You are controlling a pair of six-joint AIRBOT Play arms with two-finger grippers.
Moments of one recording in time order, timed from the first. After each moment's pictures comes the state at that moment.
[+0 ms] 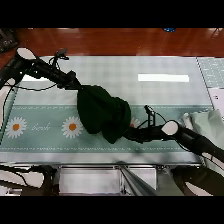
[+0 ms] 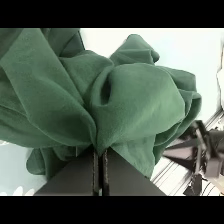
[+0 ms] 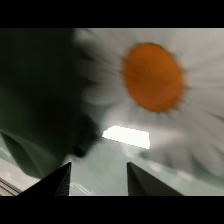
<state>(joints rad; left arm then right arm) -0.01 -1.64 1.43 0.77 -1.44 -1.24 0.56 -1.12 0.45 -0.59 0.64 1.57</state>
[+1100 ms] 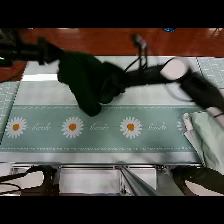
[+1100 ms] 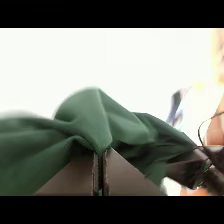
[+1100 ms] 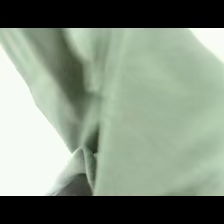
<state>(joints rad) 0.19 -1.38 1.47 0.33 -1.28 -1.13 0.44 -1.27 1.37 -0.89 0.89 1.49</state>
